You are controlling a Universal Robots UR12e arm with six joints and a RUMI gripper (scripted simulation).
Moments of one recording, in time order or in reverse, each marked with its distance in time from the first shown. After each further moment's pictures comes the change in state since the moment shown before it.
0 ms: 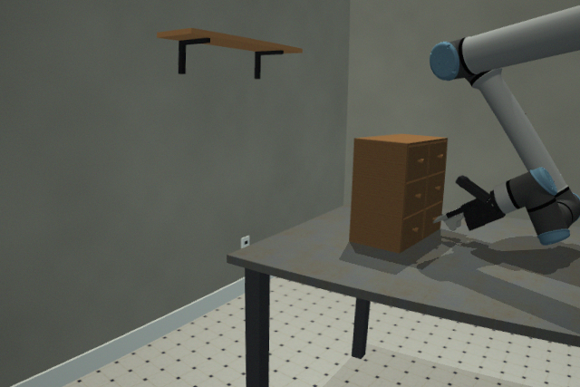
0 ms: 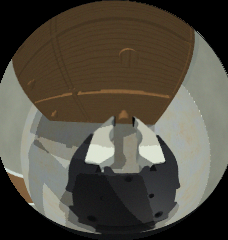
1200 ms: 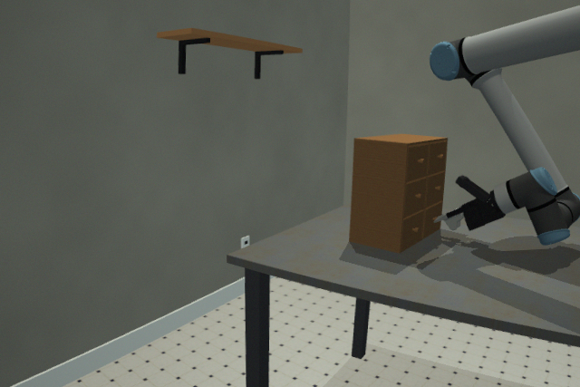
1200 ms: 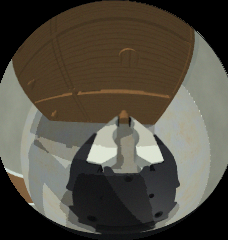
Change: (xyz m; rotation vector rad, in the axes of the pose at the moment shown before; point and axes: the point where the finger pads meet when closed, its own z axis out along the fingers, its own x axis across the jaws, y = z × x) arm 0.000 0.000 0.000 0.000 0.000 0.000
